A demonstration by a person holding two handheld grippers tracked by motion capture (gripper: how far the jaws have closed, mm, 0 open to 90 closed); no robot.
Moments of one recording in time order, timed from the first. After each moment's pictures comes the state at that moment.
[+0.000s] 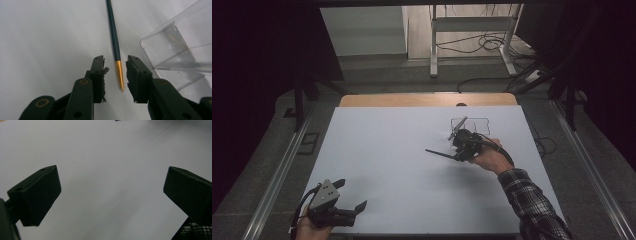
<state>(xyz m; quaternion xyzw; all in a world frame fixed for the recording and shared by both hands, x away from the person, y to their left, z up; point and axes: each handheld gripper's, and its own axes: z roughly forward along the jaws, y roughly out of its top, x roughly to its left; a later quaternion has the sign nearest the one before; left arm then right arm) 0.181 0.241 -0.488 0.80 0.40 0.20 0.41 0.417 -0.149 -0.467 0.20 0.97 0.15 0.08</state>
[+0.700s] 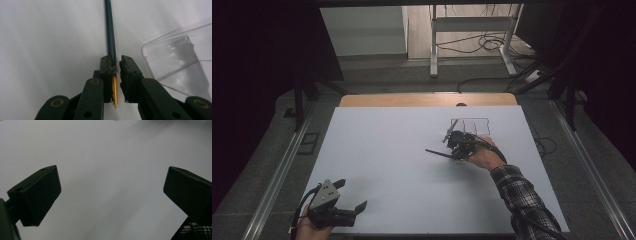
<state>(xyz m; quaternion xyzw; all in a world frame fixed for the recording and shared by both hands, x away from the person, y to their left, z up) 0.181 0.241 -0.489 0.80 0.40 0.20 0.41 0.431 -0.137 -0.491 0.16 0.98 0.12 0.08</state>
